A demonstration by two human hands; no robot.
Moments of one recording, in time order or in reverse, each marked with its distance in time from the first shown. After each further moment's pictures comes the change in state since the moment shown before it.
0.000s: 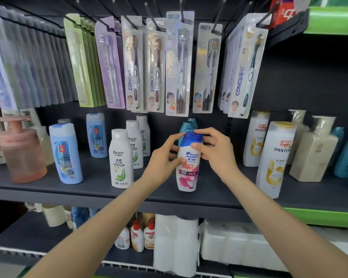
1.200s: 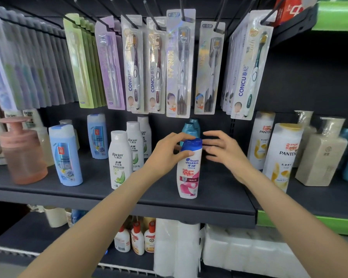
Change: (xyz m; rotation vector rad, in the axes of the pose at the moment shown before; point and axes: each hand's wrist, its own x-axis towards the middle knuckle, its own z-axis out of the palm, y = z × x) left_hand 0.028 0.005 -0.006 0.164 -0.053 0.082; right_hand 0.016 0.011 -0.029 0.027 -0.179 0.180
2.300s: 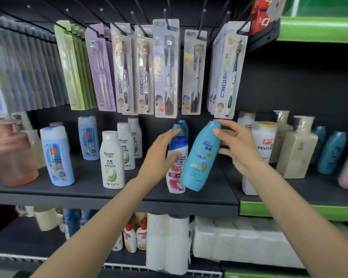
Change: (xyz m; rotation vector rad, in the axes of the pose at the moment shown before) left_hand -0.018 0.007 0.020 0.072 0.150 0.028; right_hand -0.038 -0.036 -0.030 0.245 0.229 -0.051
